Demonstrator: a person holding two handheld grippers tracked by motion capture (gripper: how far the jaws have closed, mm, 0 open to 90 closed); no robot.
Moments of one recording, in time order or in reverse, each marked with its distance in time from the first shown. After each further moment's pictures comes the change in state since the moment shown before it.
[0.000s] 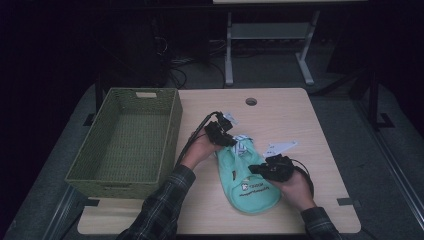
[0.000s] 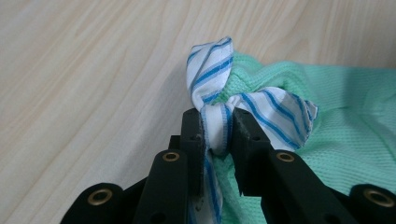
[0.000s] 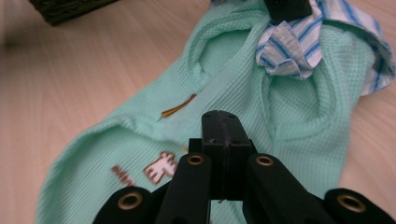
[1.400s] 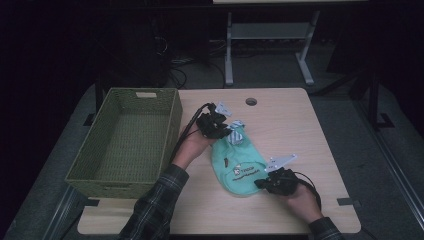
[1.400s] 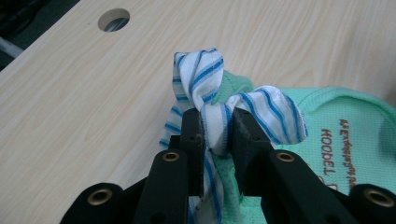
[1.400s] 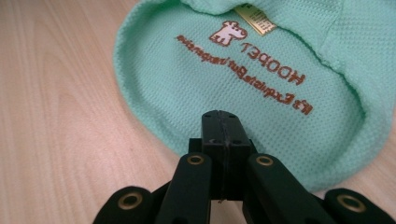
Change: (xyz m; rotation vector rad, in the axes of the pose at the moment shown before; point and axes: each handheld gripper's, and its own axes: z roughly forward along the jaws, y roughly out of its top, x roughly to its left) left arm -0.012 0.007 -0.049 -0.092 0.142 0.050; right arm 0.014 -0.035 -0.001 0.126 -0.011 -0.015
